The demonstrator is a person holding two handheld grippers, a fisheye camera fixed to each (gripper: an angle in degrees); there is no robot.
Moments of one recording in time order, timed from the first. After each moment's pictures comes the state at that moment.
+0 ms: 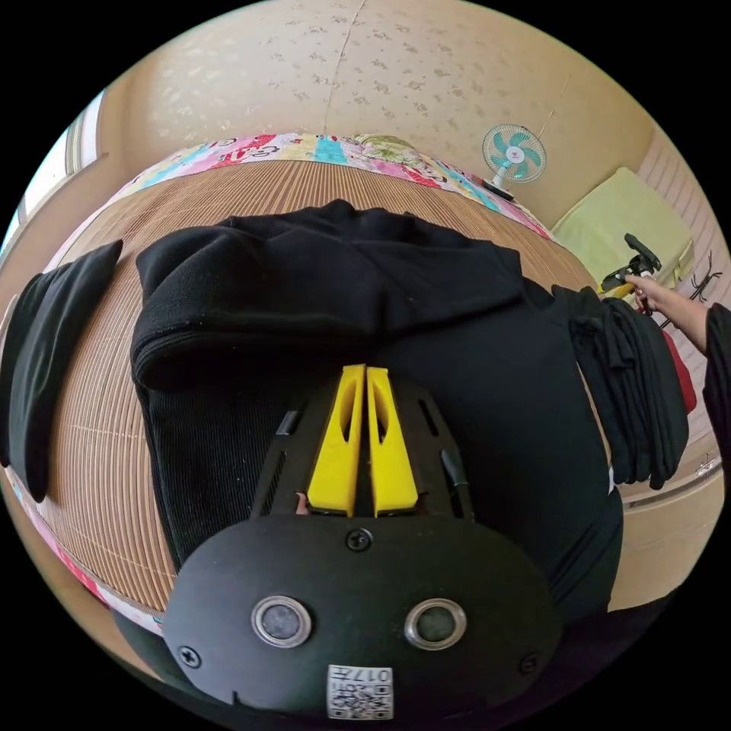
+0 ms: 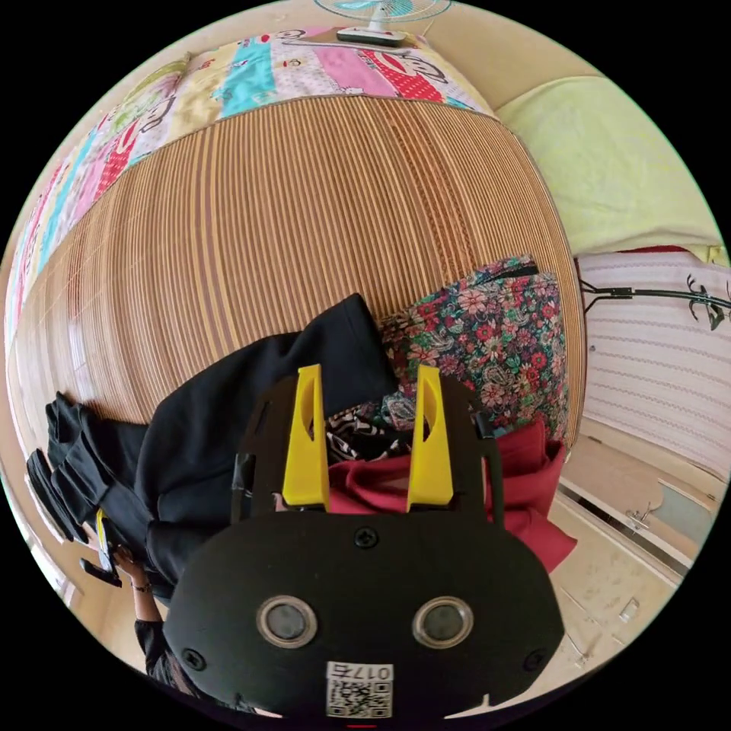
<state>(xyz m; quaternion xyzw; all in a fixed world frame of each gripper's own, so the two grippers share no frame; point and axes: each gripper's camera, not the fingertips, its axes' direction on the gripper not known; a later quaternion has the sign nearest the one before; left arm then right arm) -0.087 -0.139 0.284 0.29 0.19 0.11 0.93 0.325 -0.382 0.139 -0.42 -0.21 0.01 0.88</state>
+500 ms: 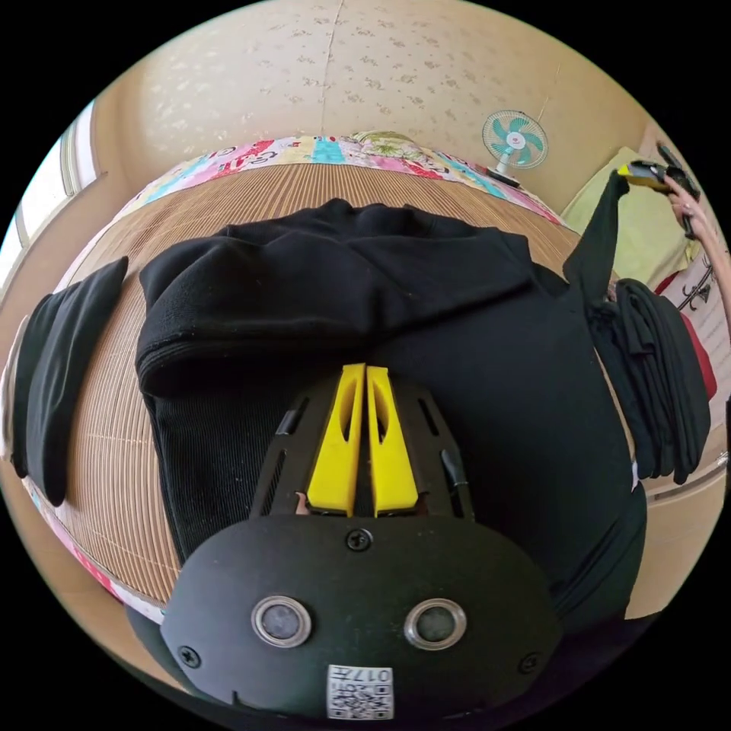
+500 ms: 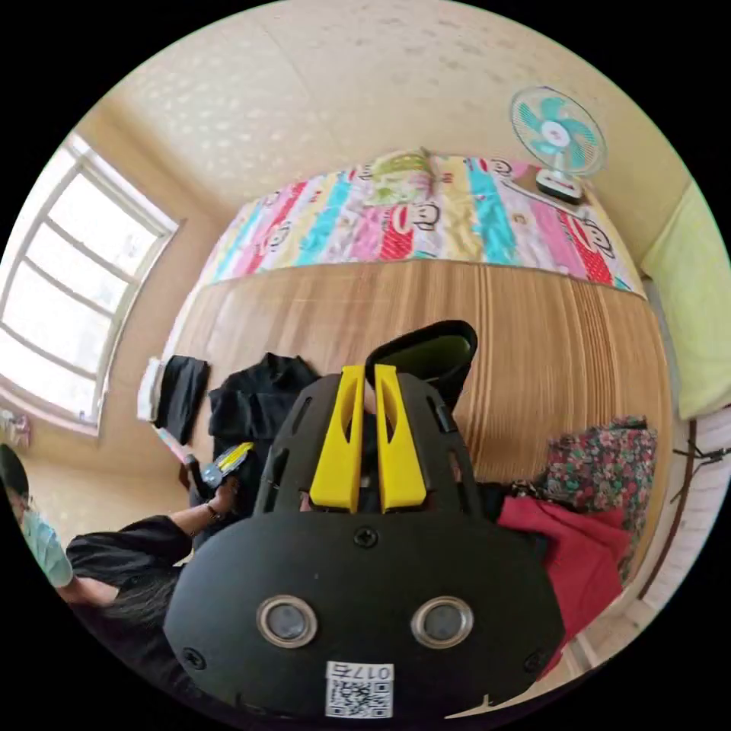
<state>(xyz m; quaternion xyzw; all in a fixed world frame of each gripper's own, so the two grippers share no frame) -0.043 -0.147 0.302 0.31 0.08 0.12 0.94 0.280 -0.462 -0.171 -0.12 -0.56 -0.05 0.82</state>
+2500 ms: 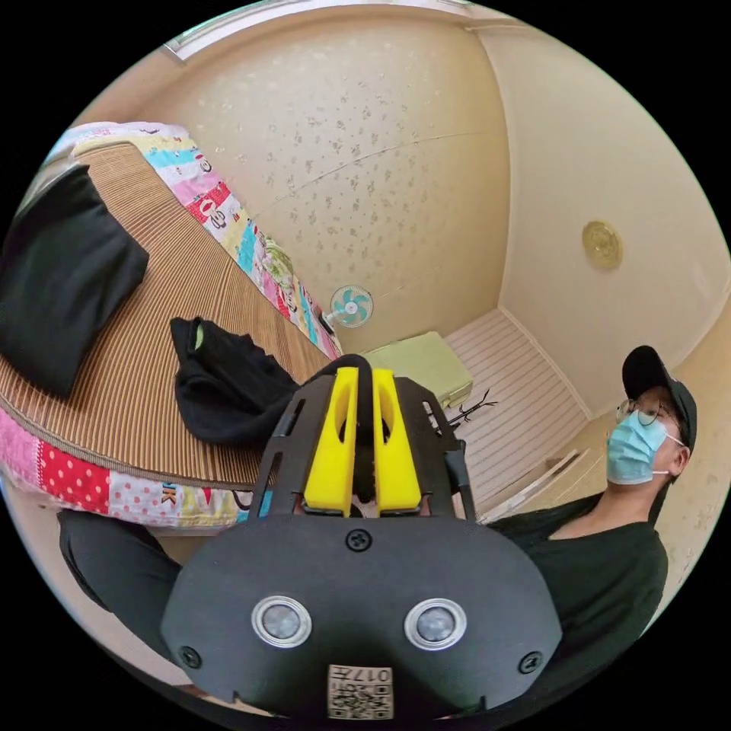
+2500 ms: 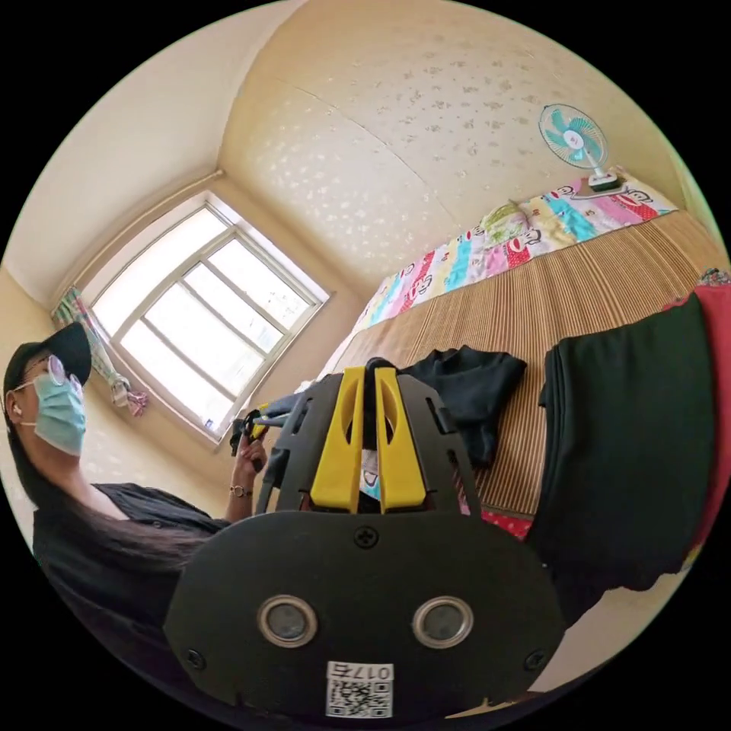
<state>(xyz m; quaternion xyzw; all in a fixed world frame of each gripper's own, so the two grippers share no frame) -0.401 -0.080 -0.106 0.36 0.60 0.04 0.71 0.359 -0.108 -0.402 0.02 -0.70 0.11 0.70</state>
